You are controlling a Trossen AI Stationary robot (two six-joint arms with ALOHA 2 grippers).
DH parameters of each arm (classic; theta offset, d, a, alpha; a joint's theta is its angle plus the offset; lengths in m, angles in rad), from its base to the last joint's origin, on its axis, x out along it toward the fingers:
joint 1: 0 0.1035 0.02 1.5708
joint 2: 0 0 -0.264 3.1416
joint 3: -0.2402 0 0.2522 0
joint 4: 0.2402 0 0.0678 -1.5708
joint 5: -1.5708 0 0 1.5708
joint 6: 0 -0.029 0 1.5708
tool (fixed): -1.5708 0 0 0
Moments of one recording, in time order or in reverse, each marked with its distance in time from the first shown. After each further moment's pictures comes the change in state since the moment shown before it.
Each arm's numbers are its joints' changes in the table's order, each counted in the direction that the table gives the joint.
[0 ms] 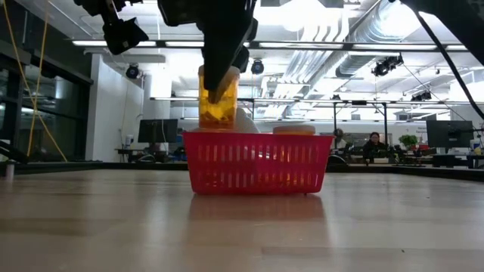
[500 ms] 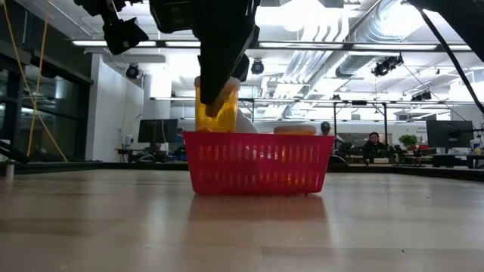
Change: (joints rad) left arm 0.000 0.000 0.000 0.000 0.000 0.000; right arm 0.035 -0.006 0.067 -0.075 -0.005 -0.035
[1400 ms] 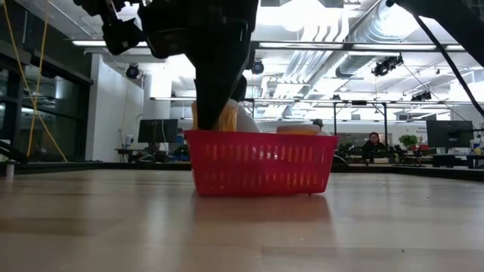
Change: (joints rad) left arm 0.000 0.000 0.000 0.005 0.004 0.004; right arm -0.004 -0.056 -0.002 -0.014 -0.044 -0.010
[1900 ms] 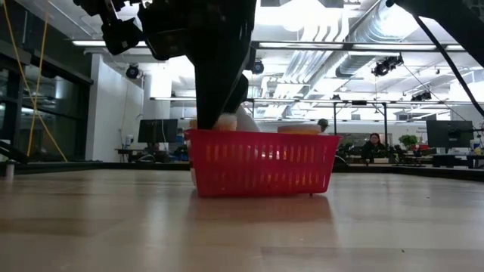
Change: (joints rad) left arm 0.000 0.000 0.000 0.003 0.012 0.000; right arm 0.000 -0.003 0.000 0.003 -0.007 -0.025
